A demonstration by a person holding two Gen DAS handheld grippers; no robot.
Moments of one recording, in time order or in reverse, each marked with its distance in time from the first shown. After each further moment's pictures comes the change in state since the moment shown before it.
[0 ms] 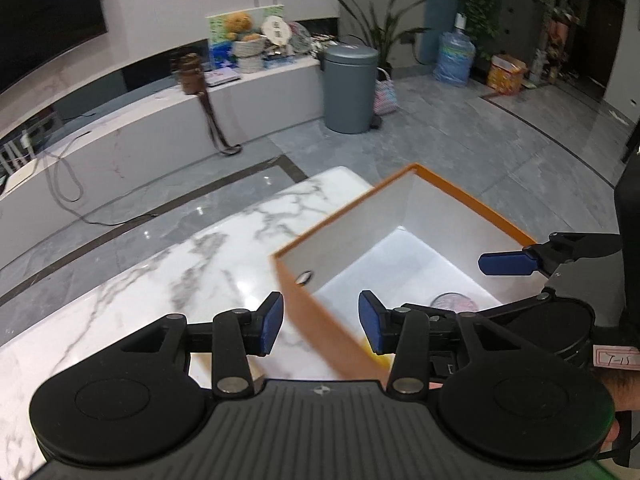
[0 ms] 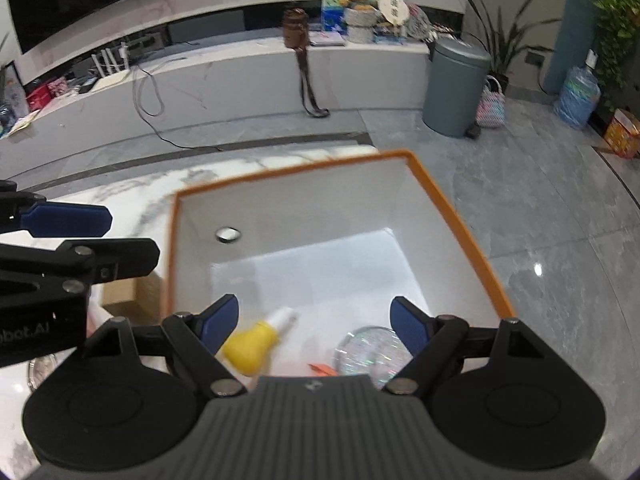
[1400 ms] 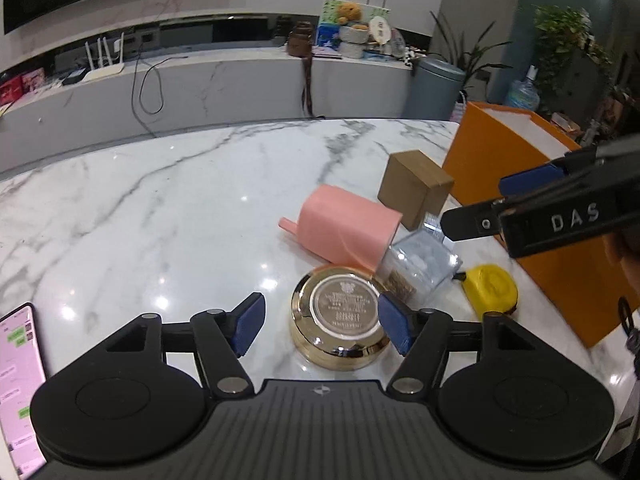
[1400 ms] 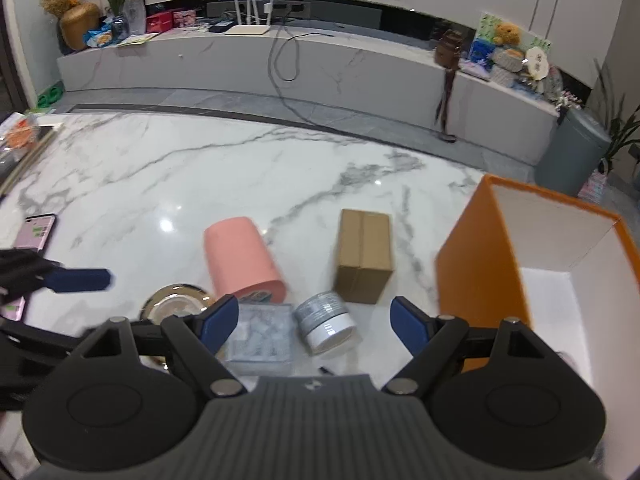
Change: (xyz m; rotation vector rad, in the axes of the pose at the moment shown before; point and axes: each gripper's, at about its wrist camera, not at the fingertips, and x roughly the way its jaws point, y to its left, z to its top) left arm -0.036 0.142 -0.207 -0.251 -0.075 0.039; right arm 0.003 0.186 -0.058 -0.326 0.004 0.175
